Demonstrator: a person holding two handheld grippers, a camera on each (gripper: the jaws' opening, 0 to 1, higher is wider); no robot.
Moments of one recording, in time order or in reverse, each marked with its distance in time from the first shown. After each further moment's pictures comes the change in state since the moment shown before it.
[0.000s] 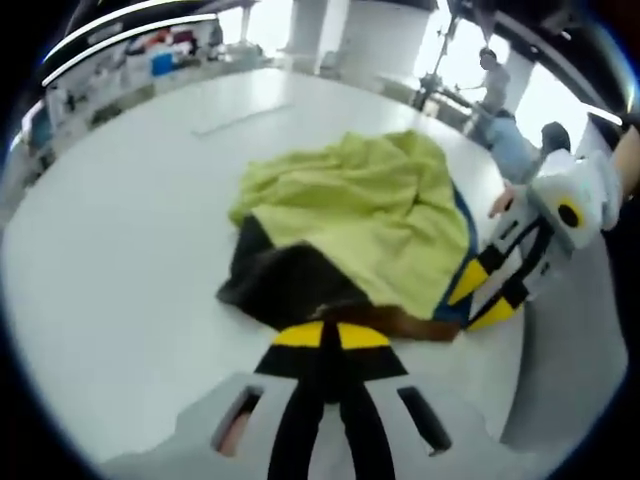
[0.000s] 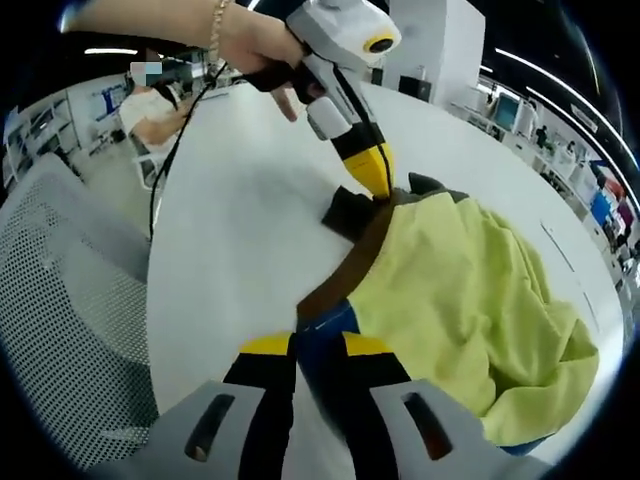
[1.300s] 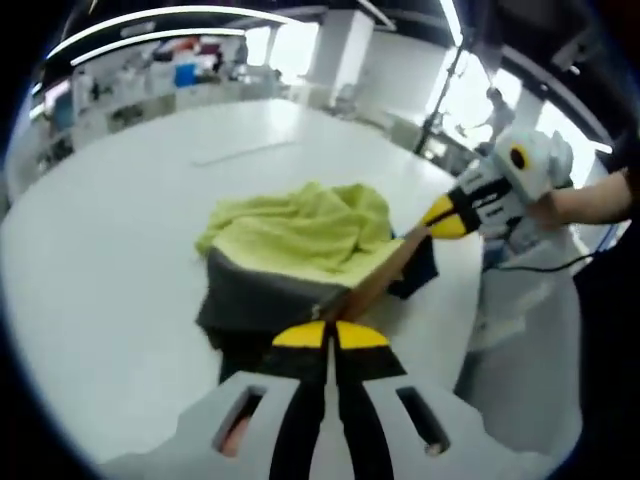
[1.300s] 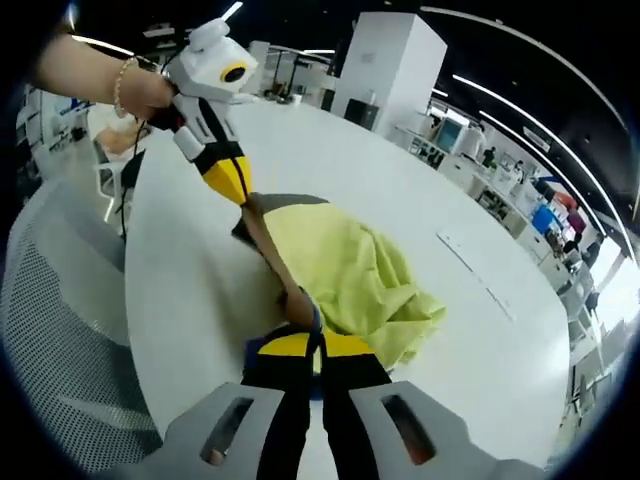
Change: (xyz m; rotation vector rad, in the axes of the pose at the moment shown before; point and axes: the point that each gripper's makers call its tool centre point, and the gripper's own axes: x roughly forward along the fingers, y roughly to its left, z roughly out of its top) left arm -0.030 -0.086 0.034 -0.106 -0.137 0.026; right arm -0.132 -0.091 -0.021 0.034 -0.045 -0.279
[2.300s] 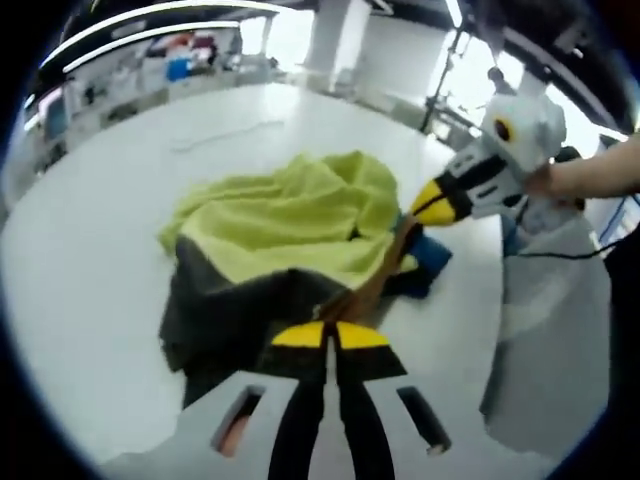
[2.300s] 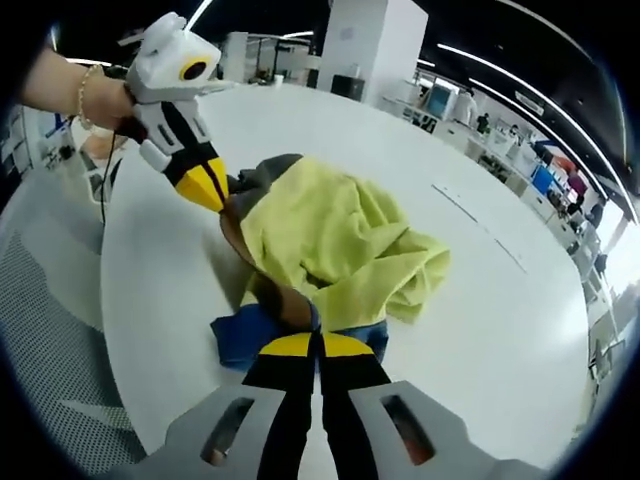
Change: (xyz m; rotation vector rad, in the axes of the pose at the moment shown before) left arm 0.054 0.000 -0.008 0.098 0.007 0.006; right arm 0.029 -0.009 -0.045 0.124 0.046 0.032
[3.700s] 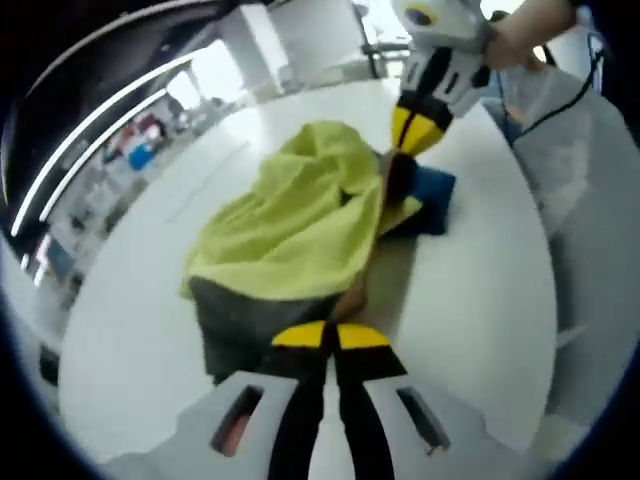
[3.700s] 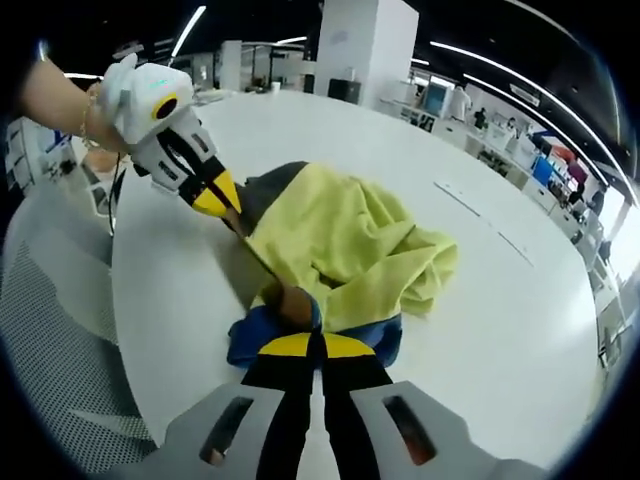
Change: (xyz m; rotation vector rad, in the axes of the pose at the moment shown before) left arm 0.002 0.016 -0.020 0.383 0.082 0.135; right arm -0.004 0.012 0.000 0.051 -0.015 0.026
